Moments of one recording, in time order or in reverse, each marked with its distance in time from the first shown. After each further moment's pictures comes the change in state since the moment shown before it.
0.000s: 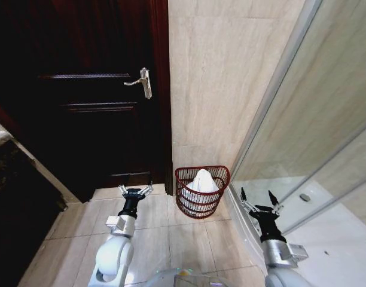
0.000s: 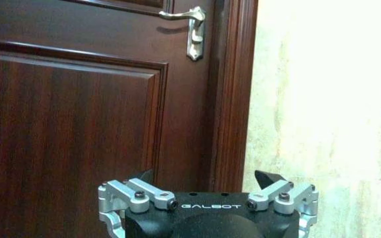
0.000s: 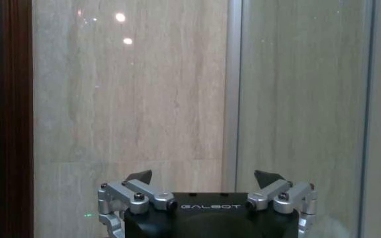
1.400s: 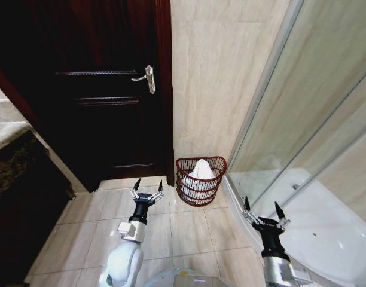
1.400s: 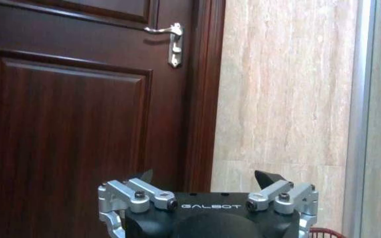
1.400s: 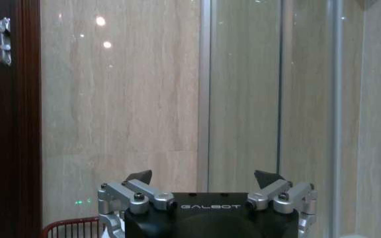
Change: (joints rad) left arm 0.032 -0.001 0.070 0.048 0.042 -0.099 0.001; right arm -0.175 0.036 -0.038 0.028 -0.034 0.157 0.092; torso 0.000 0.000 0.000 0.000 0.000
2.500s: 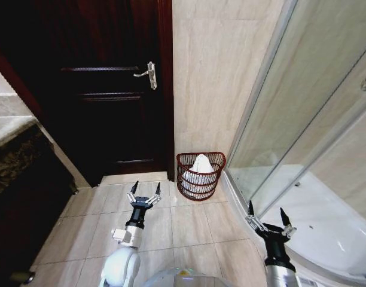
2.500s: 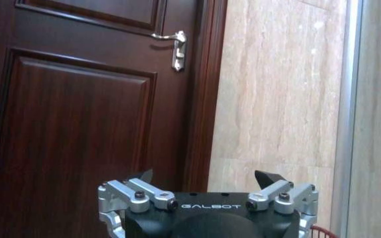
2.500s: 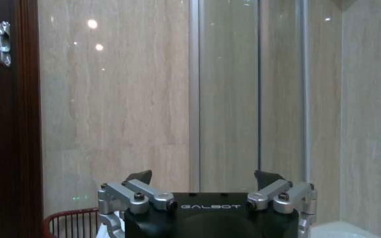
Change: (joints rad) left arm 0.014 0.011 -0.026 0.031 -0.058 -0.075 0.043; right arm -0.032 -0.001 -0.016 -0.017 0.003 0.063 0.037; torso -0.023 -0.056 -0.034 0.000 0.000
